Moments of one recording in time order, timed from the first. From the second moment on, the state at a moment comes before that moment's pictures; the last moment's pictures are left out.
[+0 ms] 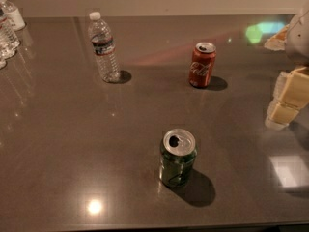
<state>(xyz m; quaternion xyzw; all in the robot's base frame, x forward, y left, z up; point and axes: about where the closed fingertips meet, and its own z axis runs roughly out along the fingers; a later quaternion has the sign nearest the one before) 0.438 -0.217 0.976 -0.60 0.78 -0.03 0.16</state>
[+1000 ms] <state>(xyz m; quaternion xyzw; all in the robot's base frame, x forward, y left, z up) 0.468 -0.217 0.977 -0.60 0.78 -0.02 0.19</state>
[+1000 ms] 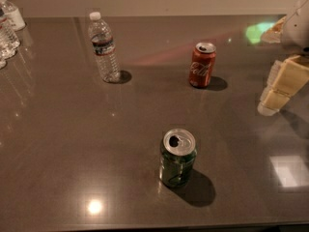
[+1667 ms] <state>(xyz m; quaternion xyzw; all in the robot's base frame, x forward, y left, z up) 0.525 -0.215 0.963 -0.58 0.78 0.02 0.24</state>
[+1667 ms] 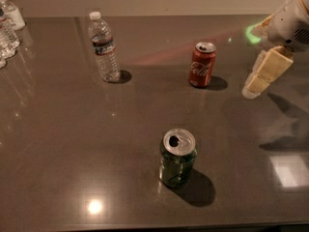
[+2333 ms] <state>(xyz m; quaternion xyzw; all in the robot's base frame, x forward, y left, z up) 0.597 -0.192 0.947 -0.54 0.79 0.06 0.29</state>
